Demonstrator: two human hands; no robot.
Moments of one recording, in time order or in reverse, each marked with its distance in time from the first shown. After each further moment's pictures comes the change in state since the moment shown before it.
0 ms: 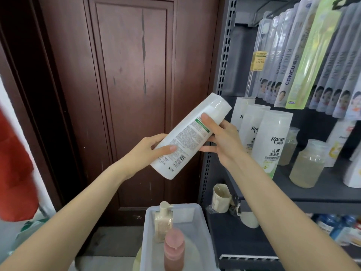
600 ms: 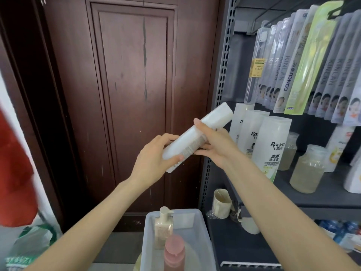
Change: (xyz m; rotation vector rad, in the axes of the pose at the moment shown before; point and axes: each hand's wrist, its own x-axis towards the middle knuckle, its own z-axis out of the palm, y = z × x) left_hand 0.008 -0.010 0.022 0.492 0.368 0.223; right_hand 0.012 0.000 0.013 0.063 0.002 0.153
